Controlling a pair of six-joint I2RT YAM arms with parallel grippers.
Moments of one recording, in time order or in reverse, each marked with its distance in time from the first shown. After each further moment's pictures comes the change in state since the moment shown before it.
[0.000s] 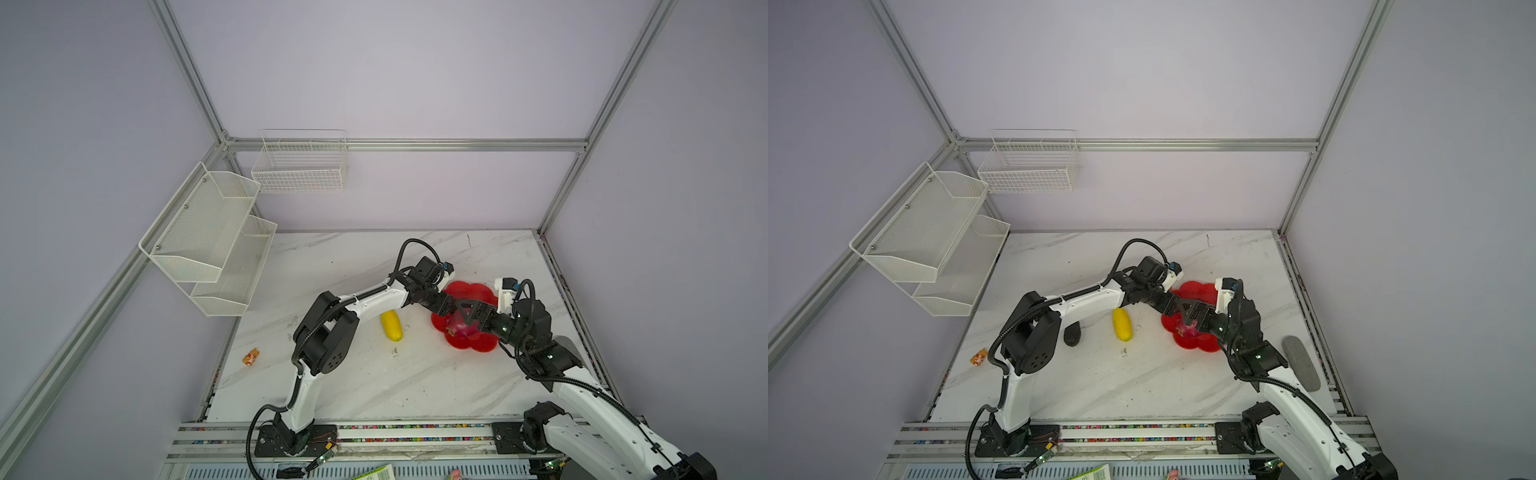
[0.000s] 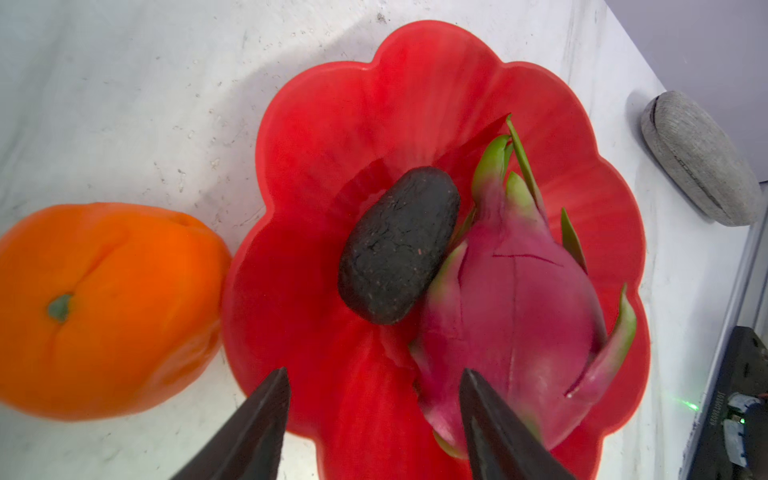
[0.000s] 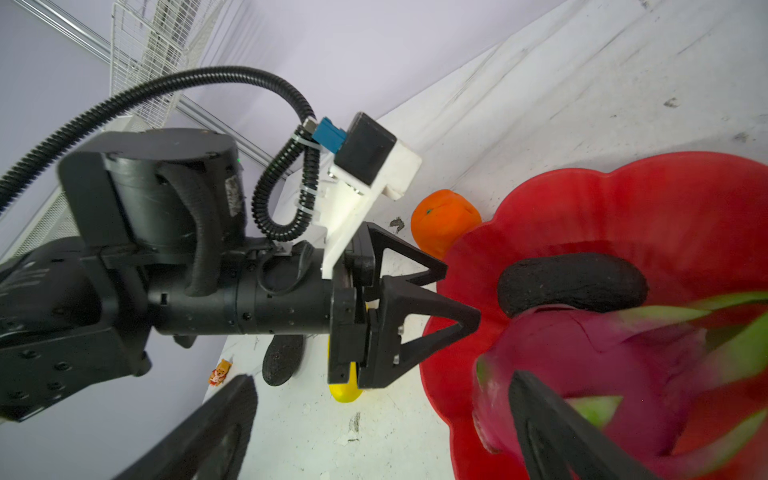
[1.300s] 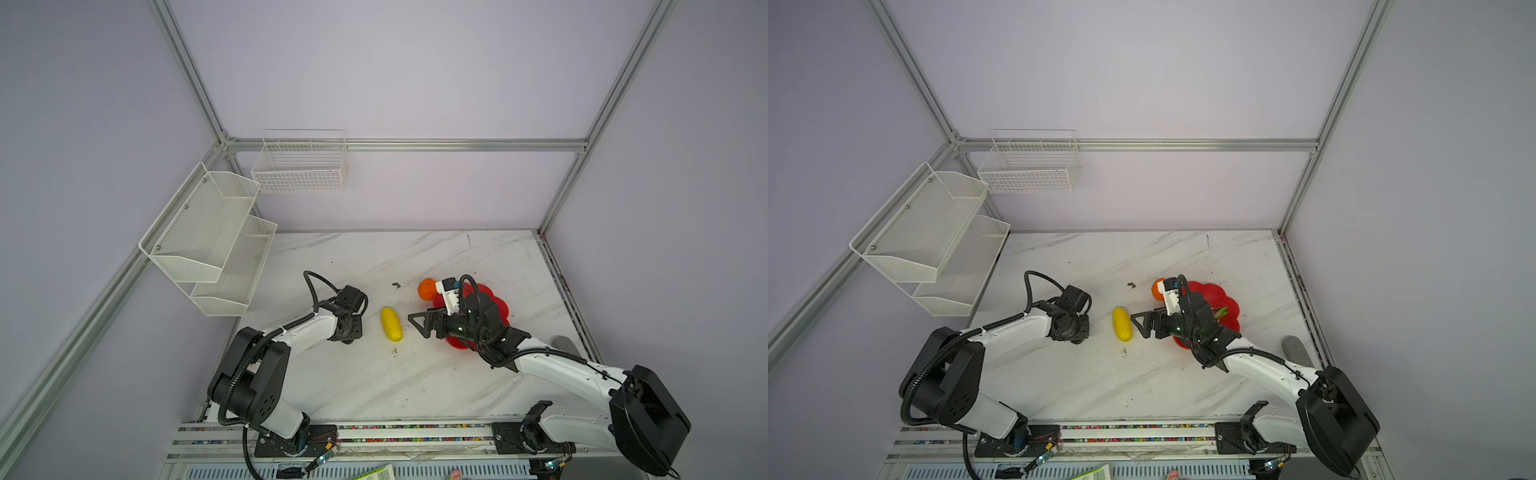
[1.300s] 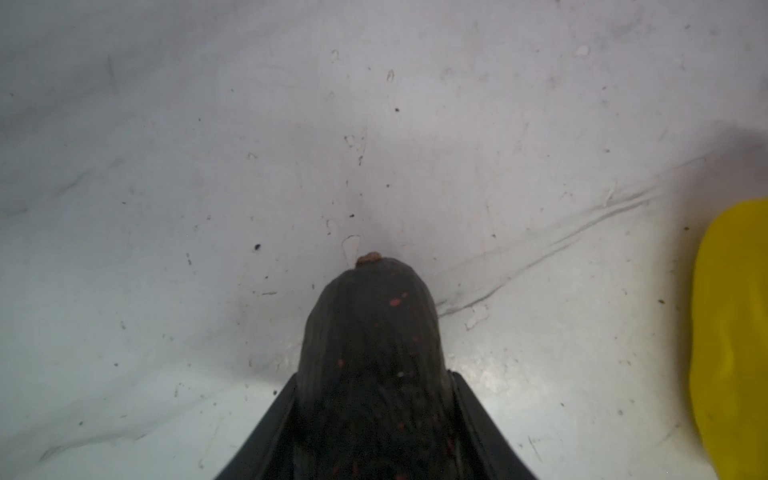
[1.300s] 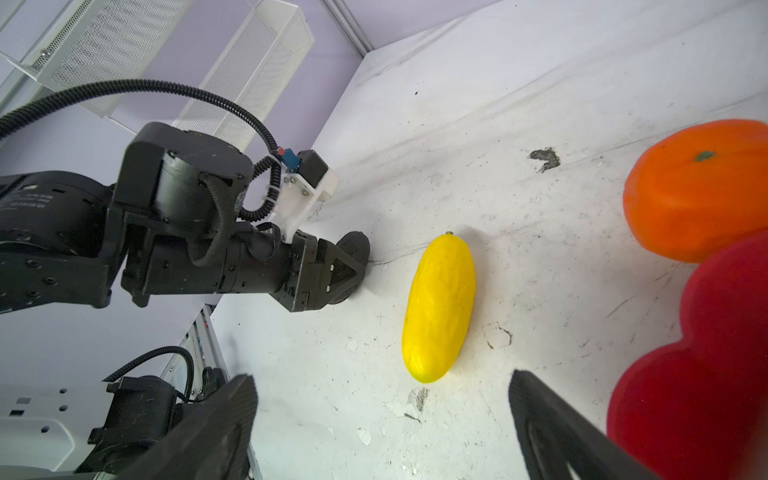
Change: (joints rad) left arm 0.328 -0.528 -0.775 -0.110 -0.431 -0.365; right arm 0.310 0.377 0.119 0.243 -0.056 -0.111
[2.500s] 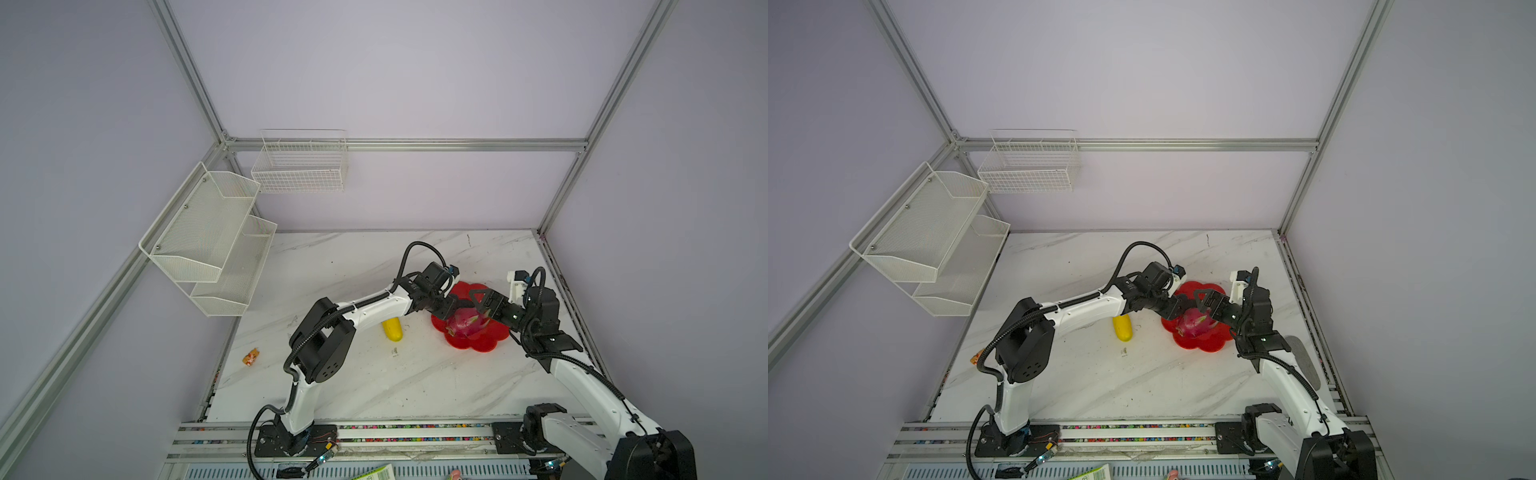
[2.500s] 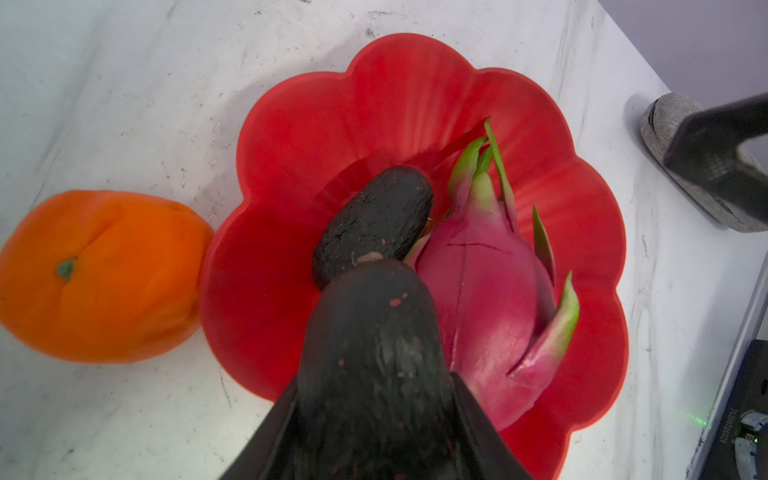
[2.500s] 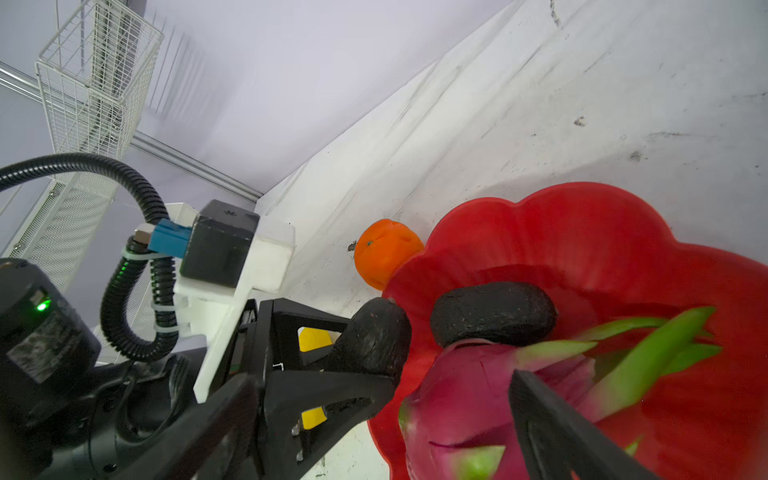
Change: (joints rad) left arm -0.403 0.488 0.748 0.112 0.327 0.321; right arm -0.557 -0.236 -0.089 -0.197 -0.122 0.080
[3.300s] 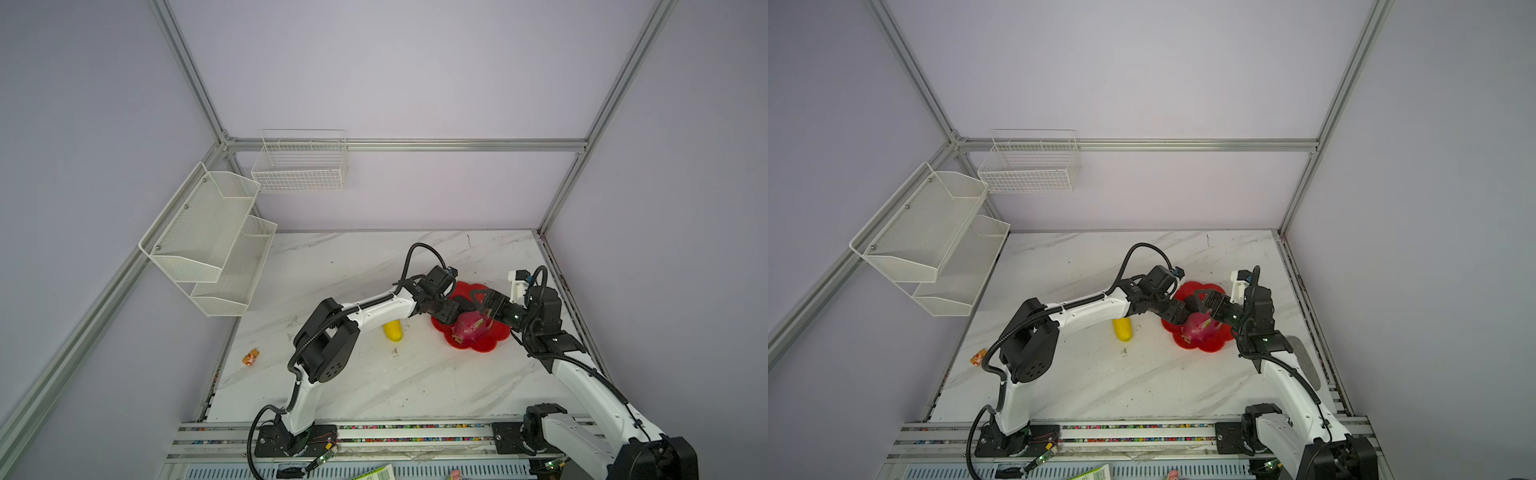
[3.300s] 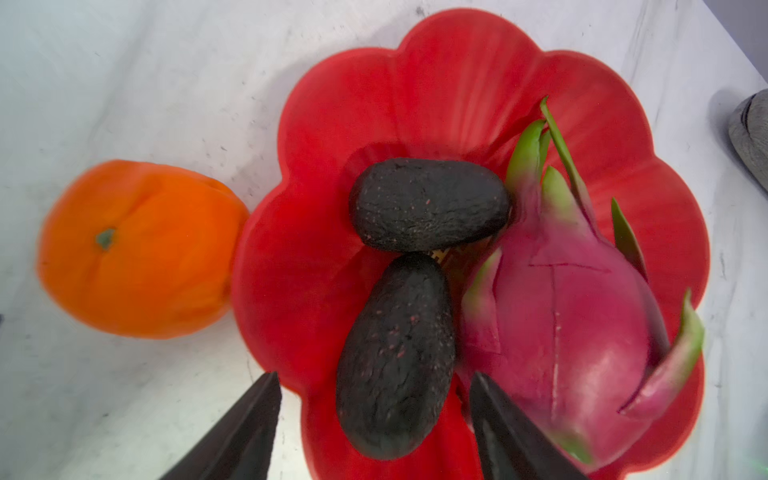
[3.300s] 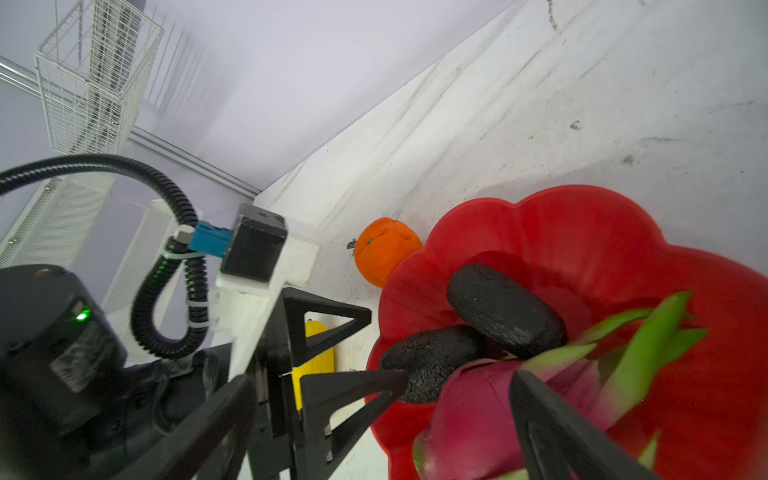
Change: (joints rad) left arm -0.016 -0.004 0.012 -0.042 -0.145 -0.023; right arm -0.005 -0.021 0.042 -0.079 0.019 -0.044
